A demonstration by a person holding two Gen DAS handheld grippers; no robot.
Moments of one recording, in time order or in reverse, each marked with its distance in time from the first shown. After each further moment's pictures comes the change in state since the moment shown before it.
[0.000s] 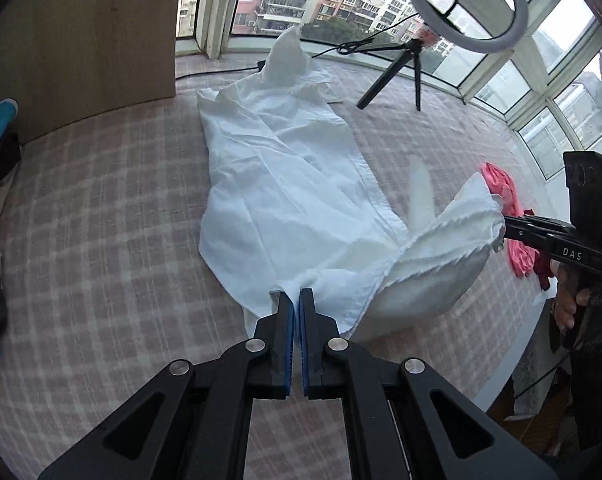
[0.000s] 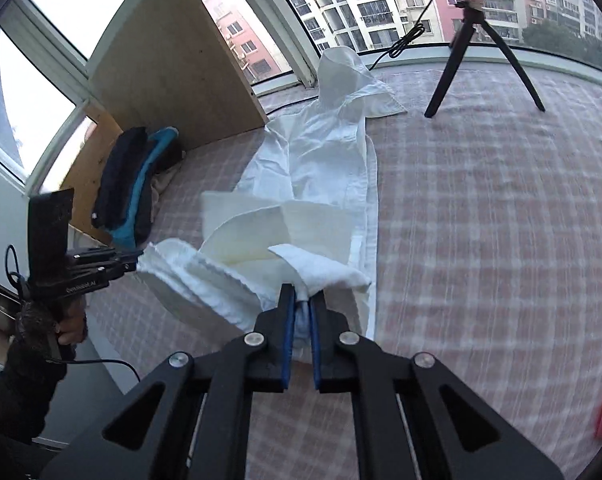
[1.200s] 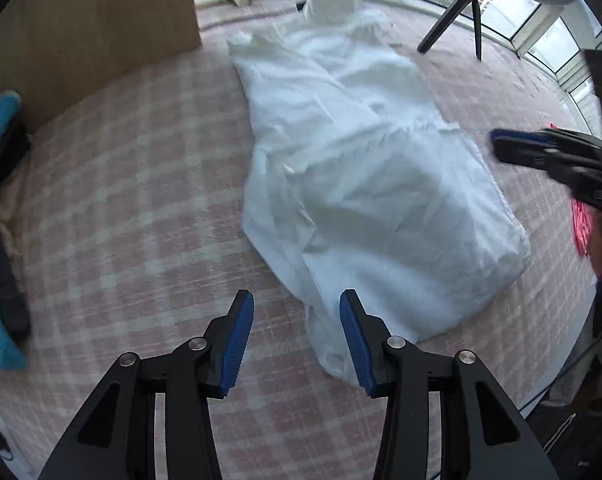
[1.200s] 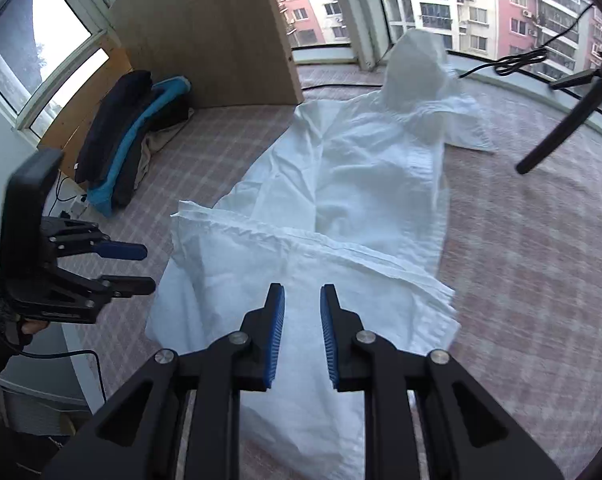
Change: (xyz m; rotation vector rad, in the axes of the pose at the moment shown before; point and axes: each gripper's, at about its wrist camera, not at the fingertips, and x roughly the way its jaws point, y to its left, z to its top) left arm 0.054 0.006 -0.003 0.007 0.178 0.169; right arm 0.080 0.024 0.058 -0.207 0.065 -0.002
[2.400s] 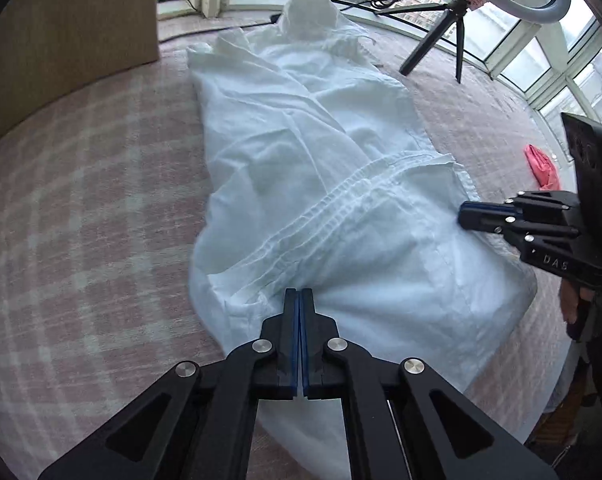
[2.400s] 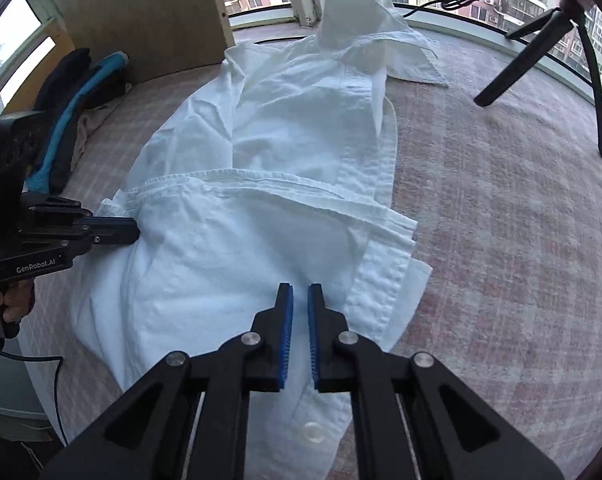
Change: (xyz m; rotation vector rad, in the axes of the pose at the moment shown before) left arm 0.020 0.006 0.019 0.046 -0.150 -0.110; right arm 0.050 -0.025 -0.027 0.048 0.066 -0.183
